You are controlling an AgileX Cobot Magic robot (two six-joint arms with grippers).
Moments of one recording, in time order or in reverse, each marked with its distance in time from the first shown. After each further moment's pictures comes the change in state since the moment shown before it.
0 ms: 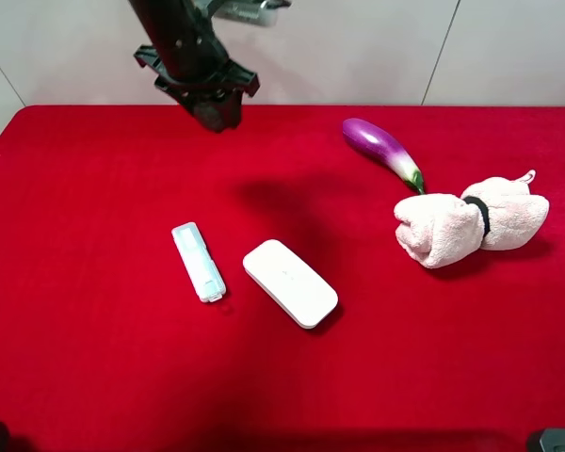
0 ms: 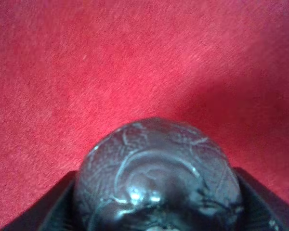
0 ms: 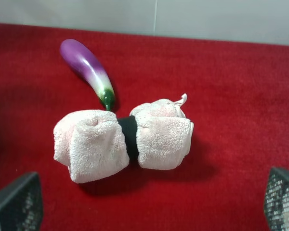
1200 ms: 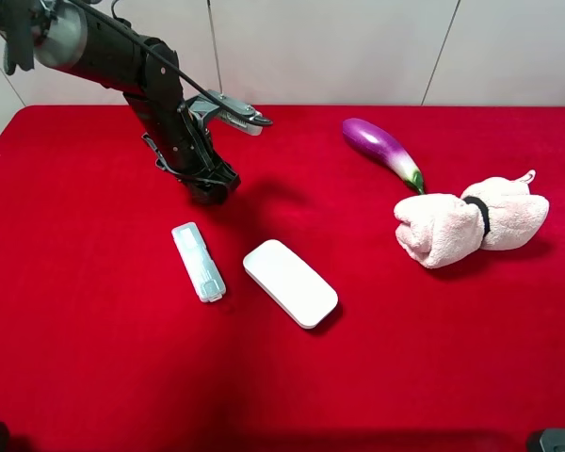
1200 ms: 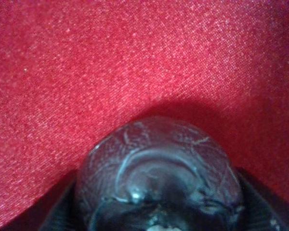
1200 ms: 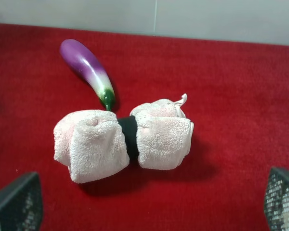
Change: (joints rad) left arm 0.033 0.094 0.371 -0.001 -0.399 0.175; right arm 0.000 0.000 0.000 0.000 0.000 0.000
